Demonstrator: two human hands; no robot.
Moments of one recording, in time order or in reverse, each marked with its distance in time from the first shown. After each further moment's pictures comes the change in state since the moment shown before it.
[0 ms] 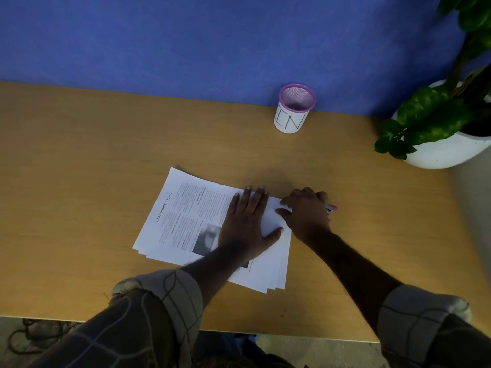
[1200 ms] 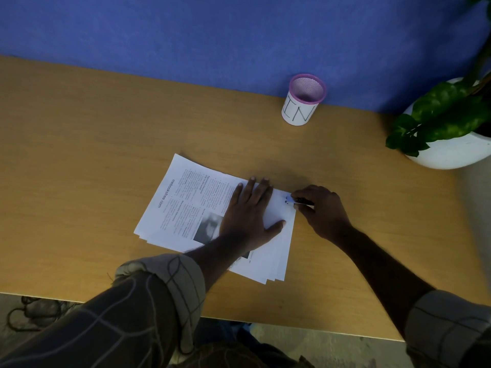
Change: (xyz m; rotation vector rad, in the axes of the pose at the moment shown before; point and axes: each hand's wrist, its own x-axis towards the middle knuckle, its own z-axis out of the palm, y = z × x) left_hand 0.001 -0.003 0.006 0.024 -0.015 -0.005; right_hand -0.009 0.038 -0.007 0.395 -0.041 -0.131
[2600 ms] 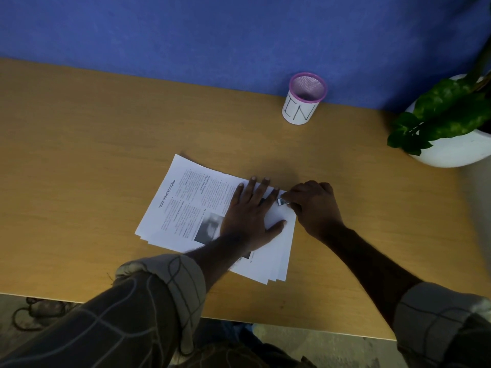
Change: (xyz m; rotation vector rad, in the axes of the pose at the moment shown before) left_hand -0.001 -0.001 -0.003 0.015 0.008 0.043; right_hand 0.007 -0.017 0.003 -0.312 0.042 -0.186
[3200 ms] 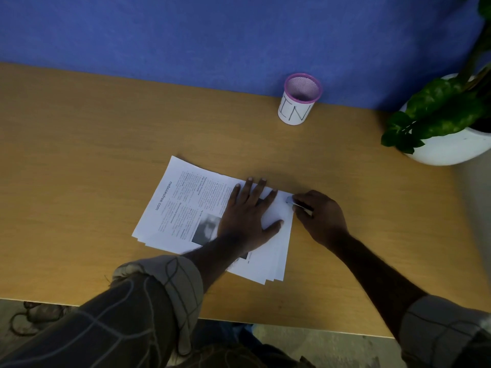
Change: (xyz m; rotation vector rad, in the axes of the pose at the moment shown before) left_hand -0.001 0.001 0.001 0.016 -0.007 0.006; right_hand -0.025 0.009 0.006 0.368 0.053 0.213
